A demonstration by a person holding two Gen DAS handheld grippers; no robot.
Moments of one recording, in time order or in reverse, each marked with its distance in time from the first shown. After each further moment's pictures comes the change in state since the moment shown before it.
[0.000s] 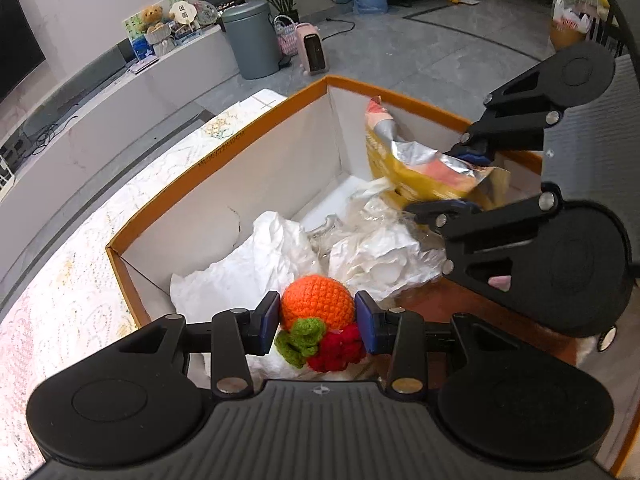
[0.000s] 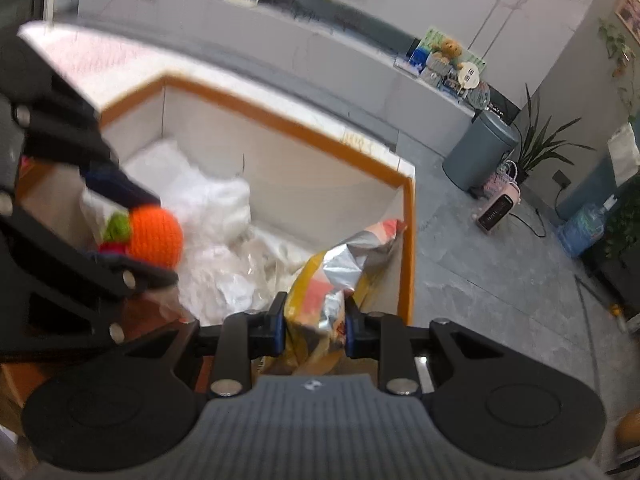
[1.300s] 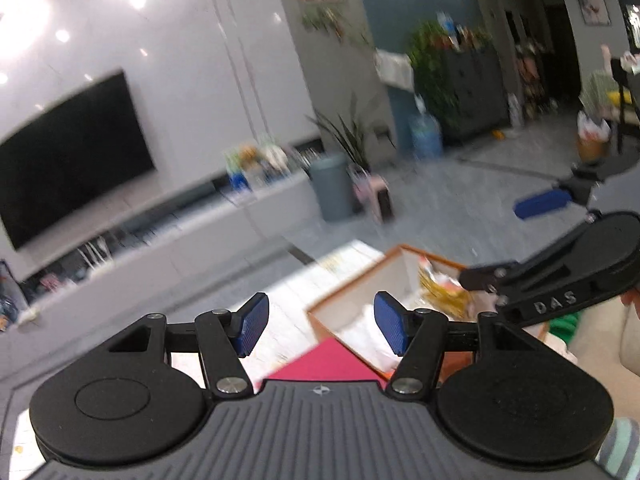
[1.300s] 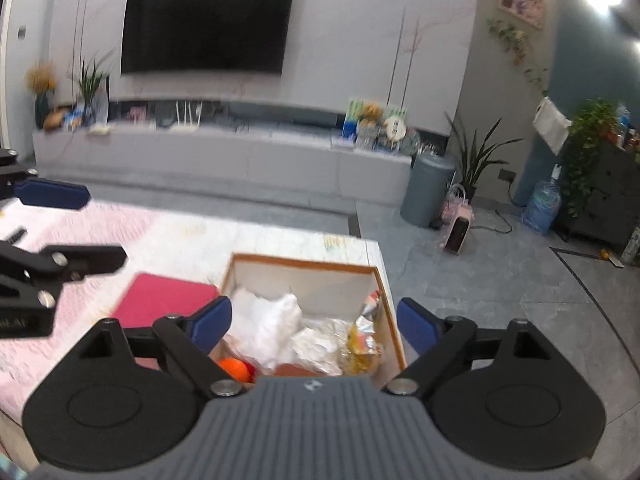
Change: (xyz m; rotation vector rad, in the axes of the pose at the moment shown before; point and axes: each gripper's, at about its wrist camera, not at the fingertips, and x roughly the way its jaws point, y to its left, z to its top) left arm -0.243 0.022 -0.089 -0.068 -0.490 0.226; right arm -0.232 0.049 0.005 0.375 -0.290 -0.061
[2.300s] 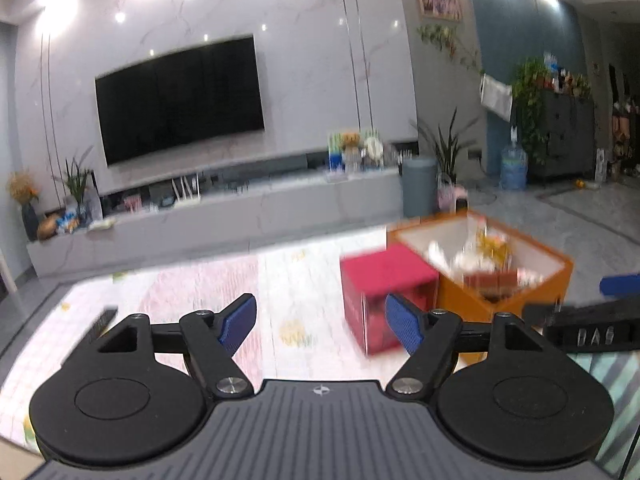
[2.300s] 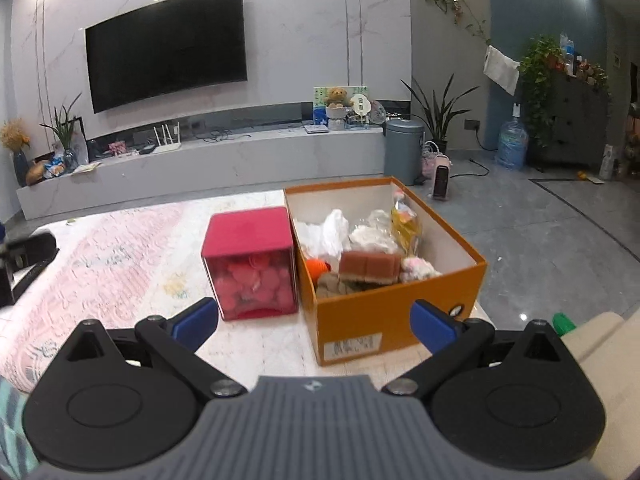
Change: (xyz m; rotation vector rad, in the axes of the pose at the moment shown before) left arm -0.099 0.008 -0.114 -0.271 0.044 0.222; right arm -0.099 0.099 -0.121 0.235 0.013 -0.060
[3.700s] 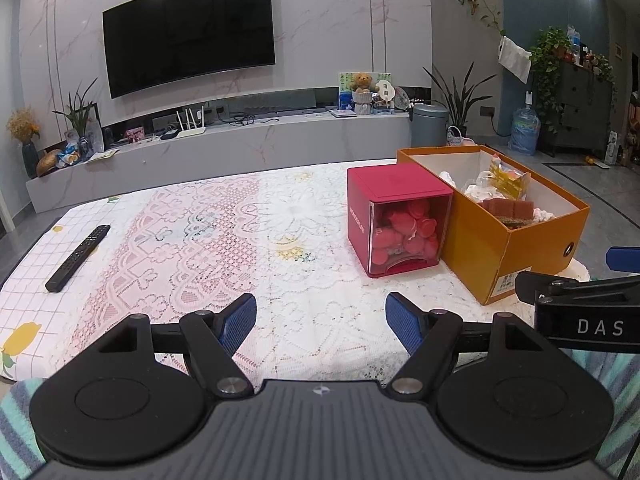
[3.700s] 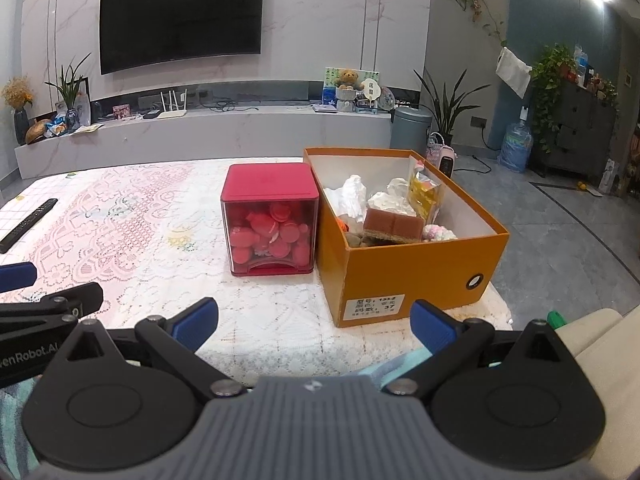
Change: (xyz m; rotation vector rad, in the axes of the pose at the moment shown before) left arm 0.004 0.007 -0.053 -0.077 0.158 0.001; right arm 0.009 0.035 -0.038 -0.096 0.048 -0.019
